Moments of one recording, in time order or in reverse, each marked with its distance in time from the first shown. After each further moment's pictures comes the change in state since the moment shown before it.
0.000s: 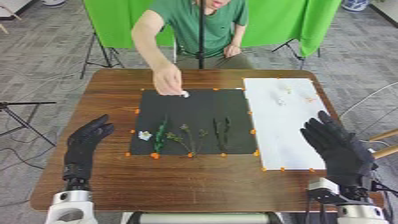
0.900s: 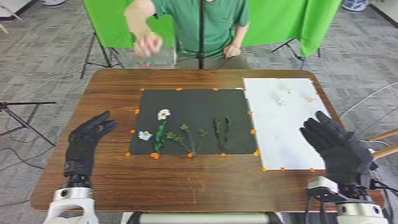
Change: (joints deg) left arm -1.0 0.4 0.2 0.0 -0.2 -1.0 0.2; right arm 0.7 0.6 -0.2 0.7 -0.1 -0.1 0.0
